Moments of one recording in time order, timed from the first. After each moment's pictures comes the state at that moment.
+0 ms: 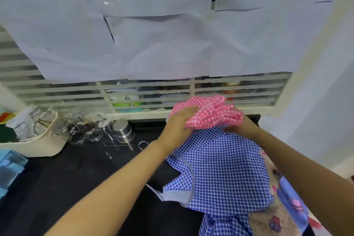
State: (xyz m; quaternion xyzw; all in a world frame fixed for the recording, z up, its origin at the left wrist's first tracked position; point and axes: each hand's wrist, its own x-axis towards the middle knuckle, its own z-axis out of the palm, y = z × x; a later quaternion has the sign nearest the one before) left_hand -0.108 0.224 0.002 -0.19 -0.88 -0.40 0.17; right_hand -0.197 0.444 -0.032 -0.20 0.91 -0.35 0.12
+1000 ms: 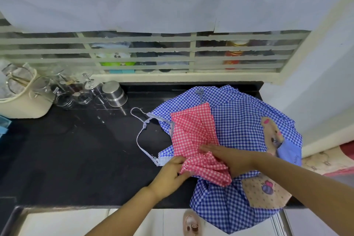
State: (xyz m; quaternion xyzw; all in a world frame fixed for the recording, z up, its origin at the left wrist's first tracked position) left_hand 0.029 0.227 -0.201 -0.11 -0.86 -0.49 -0.08; right_hand -0.091 0.464 -0.163 -0.45 0.80 -0.09 0.38
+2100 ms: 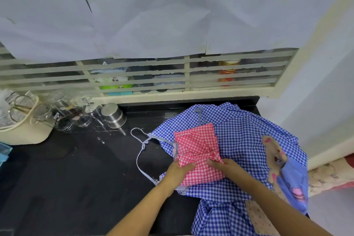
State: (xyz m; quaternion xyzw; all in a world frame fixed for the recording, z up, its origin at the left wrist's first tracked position) left_hand -0.035 0.247 -0.178 0.22 -0.65 -0.70 -0.22; right_hand -0.075 0.447 -0.150 0.02 0.69 -0.61 0.39
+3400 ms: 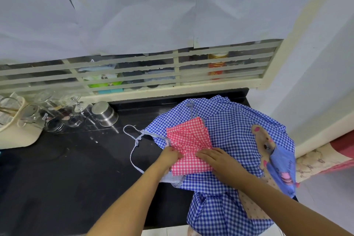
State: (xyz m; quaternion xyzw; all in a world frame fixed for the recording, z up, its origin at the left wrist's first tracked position) left_hand -0.071 0.244 -0.169 0.28 -0.72 -0.58 -0.27; right_hand -0.068 0.467 -0.188 -0.41 0.91 -0.09 0.05
